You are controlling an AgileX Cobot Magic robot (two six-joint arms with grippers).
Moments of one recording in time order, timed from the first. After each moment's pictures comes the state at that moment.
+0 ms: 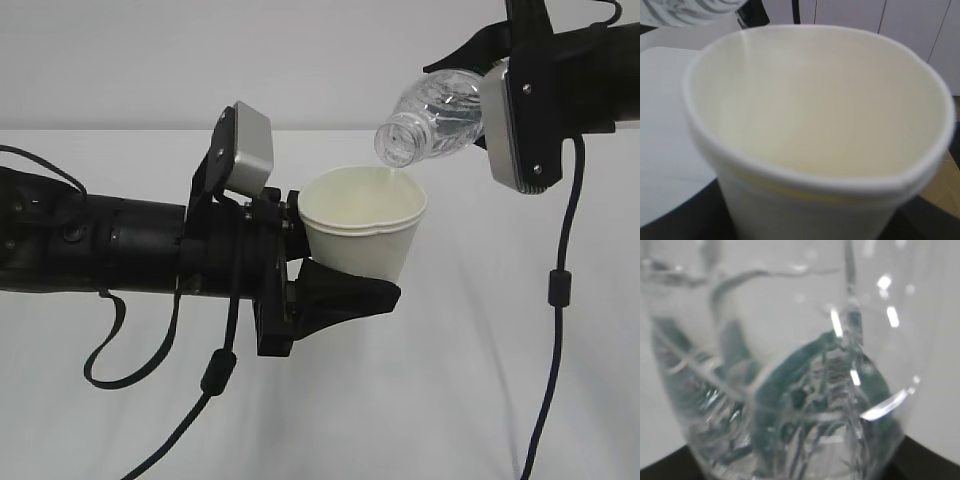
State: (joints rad) left arm -0.55 1.80 -0.85 1.18 -0.98 -0.73; right arm 0.19 1.49 -1.01 -1.65 -0.45 -0.11
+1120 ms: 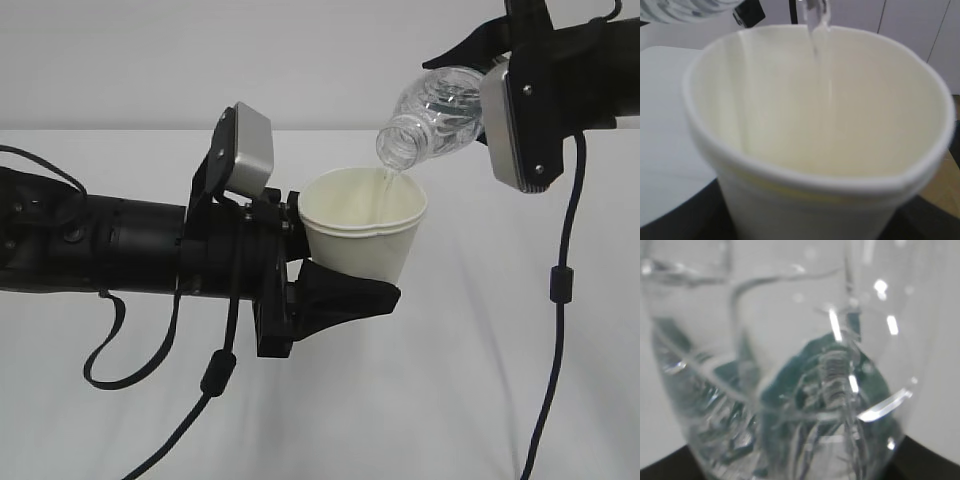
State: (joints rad) left arm -0.55 1.80 -0.85 1.18 -0.98 -0.73; right arm 0.19 1.49 -1.02 -1.65 -0.45 -0.14
